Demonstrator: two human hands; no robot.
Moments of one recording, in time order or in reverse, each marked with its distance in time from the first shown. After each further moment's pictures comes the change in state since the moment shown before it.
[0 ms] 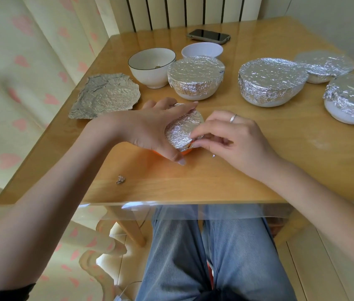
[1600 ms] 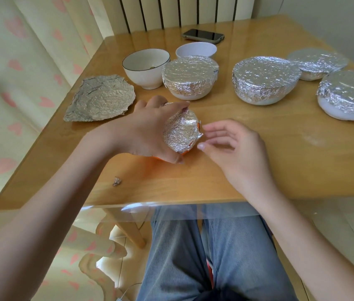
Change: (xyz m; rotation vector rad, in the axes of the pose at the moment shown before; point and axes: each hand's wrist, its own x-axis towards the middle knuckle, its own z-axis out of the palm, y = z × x) left_hand -0.009 0.010 0.011 -0.039 0.202 -0.020; right_hand -0.020 -0.030 0.015 0.389 0.289 0.704
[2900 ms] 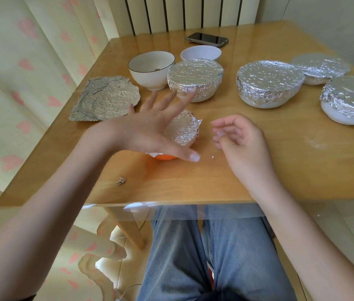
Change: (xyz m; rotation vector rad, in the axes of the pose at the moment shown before) left_hand -0.003 -0.007 -0.007 -0.020 -0.110 0.037; right_hand 0.011 0.000 0.002 -0.013 0.080 0.039
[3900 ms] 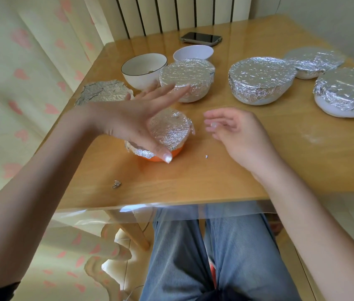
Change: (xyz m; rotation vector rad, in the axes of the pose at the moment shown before) left_hand 0.008 -0.009 -0.028 0.043 -0.119 0.103; right_hand 0.021 -0.004 -0.014 -0.074 -0.149 0.012
